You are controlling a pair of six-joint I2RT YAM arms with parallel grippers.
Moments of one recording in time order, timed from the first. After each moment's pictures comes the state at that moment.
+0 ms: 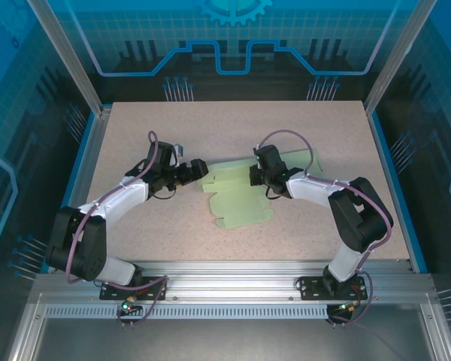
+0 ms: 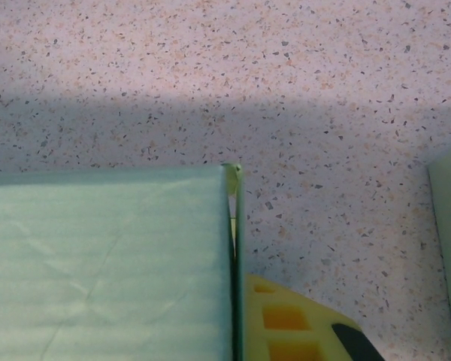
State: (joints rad) left arm -0.26 1.45 0.87 -0.24 0.33 -0.67; right arm 0.54 1.72 0.97 -0.06 0.14 0.34
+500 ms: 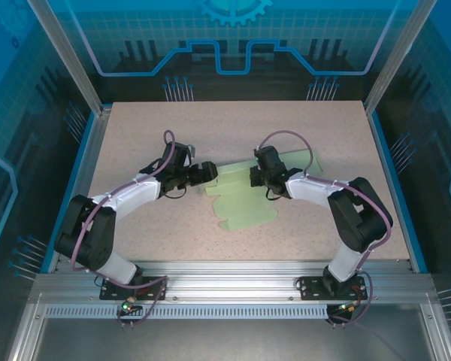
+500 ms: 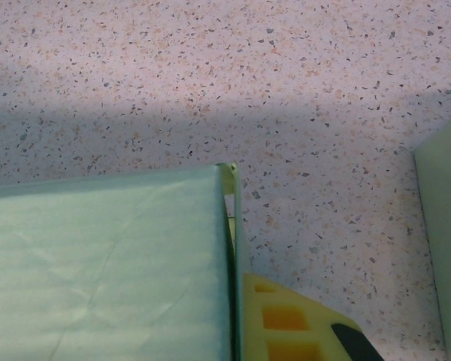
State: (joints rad) left arm -0.36 1.53 0.91 -0.21 0.21 -0.66; right arm 0.55 1.72 0.97 -0.08 0.17 0.36
